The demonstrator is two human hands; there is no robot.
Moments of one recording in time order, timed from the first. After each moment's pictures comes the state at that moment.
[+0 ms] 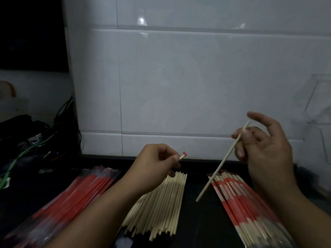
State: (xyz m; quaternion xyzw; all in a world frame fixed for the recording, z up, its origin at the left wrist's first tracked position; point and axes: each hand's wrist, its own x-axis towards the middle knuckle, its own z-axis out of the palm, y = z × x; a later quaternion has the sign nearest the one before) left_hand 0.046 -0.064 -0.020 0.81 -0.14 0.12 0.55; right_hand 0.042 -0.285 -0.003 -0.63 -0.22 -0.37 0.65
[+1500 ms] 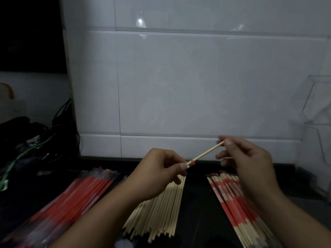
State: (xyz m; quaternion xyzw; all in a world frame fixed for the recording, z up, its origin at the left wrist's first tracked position) left_hand 0.045 -0.069 -0.022 0.83 -0.21 0.08 0.51; right_hand 0.050 -0.277 -0.021 -0.67 -0.13 -0.30 0.66
